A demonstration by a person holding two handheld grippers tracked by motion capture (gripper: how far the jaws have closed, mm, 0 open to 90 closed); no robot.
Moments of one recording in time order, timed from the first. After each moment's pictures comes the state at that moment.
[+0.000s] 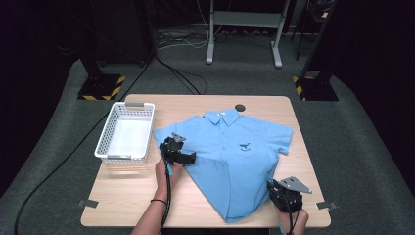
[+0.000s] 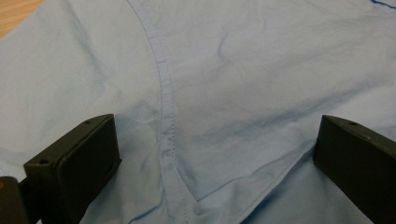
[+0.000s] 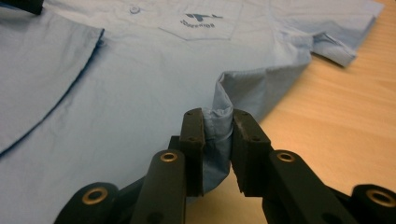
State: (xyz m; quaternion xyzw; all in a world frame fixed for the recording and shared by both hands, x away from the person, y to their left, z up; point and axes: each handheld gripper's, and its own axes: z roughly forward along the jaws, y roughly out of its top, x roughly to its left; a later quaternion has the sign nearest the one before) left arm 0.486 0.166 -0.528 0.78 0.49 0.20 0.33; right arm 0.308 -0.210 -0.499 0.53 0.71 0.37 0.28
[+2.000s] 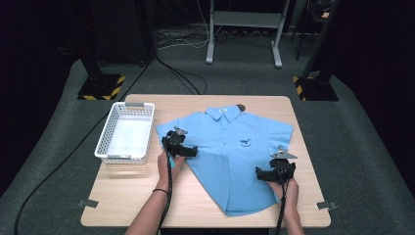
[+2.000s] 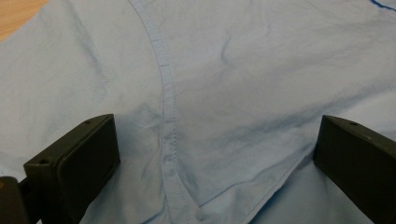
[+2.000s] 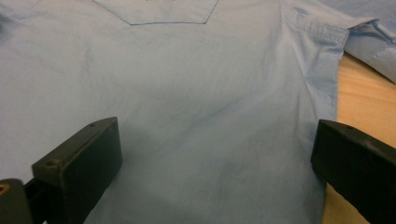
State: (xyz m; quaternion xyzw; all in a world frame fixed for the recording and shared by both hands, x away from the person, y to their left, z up) left arm 0.517 0.163 -0.528 0.78 0.49 0.20 0.33; right arm 0.419 -0.216 -0.527 0.55 0.74 0.31 0.23
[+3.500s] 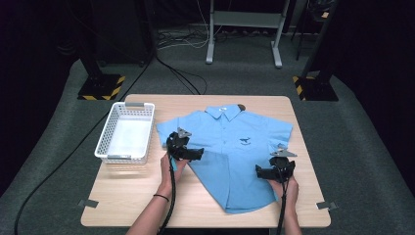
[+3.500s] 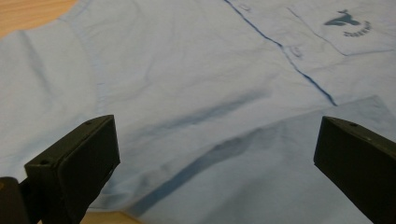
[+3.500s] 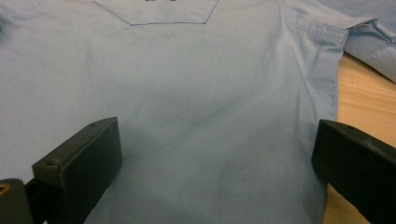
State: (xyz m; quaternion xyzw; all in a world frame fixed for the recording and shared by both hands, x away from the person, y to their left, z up) left arm 0.482 0.142 -0.499 0.79 0.45 0.17 0.39; right arm 0.425 -0.217 -0.528 0.55 0.74 0.32 0.23
